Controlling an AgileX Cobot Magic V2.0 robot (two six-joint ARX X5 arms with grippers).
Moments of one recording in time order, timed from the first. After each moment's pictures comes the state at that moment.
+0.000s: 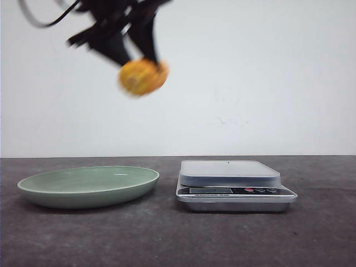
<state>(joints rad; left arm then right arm) -0.65 1.54 1.42 -0.62 0.02 -0.25 0.07 0.78 1.08 -0.75 -0.26 0.18</state>
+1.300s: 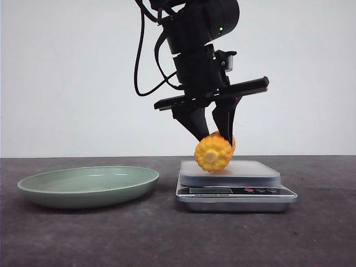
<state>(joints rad) -0.82 2.07 1.75 -0.70 -0.07 -0.27 0.07 0.72 1.08 -0.82 -0.26 0.16</state>
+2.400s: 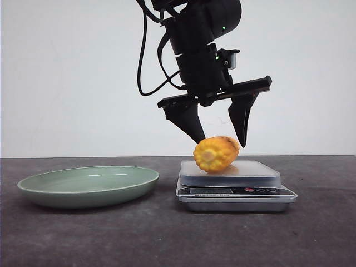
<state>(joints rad) -0.82 2.07 1.78 -0.71 -0.08 -0.25 0.07 0.72 1.08 -0.83 -0.26 0.16</state>
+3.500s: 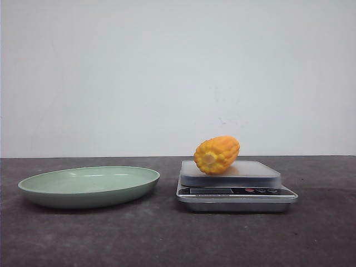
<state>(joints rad) -0.68 0.91 1.99 -1.42 -0.63 -0.18 0.14 0.73 1.08 -0.80 -0.26 0.15</state>
